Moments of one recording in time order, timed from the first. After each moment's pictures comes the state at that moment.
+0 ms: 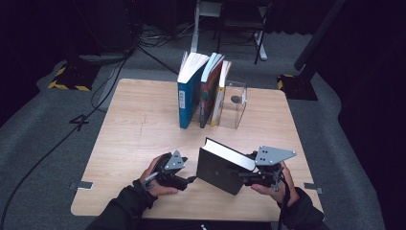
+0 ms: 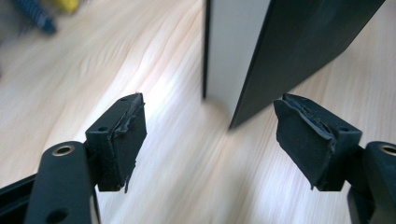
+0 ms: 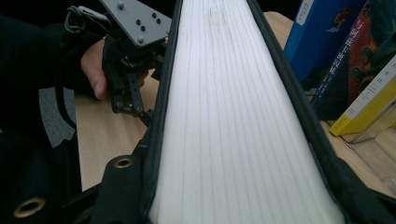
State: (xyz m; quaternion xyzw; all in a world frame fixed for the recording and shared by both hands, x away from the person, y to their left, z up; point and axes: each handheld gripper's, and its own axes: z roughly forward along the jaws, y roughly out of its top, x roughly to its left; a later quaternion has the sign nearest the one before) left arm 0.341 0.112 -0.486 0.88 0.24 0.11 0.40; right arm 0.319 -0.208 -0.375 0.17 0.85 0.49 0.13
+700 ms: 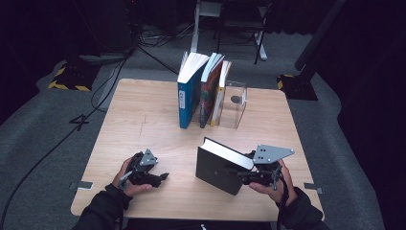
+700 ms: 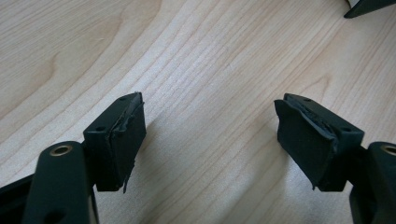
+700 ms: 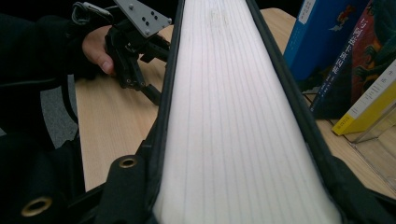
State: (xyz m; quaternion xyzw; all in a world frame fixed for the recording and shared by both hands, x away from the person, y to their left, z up) left arm 0.348 0.180 -0.504 0.87 0.33 0.13 0.35; right arm 0.321 -0.203 -0.370 0.17 0.85 0.48 0.12
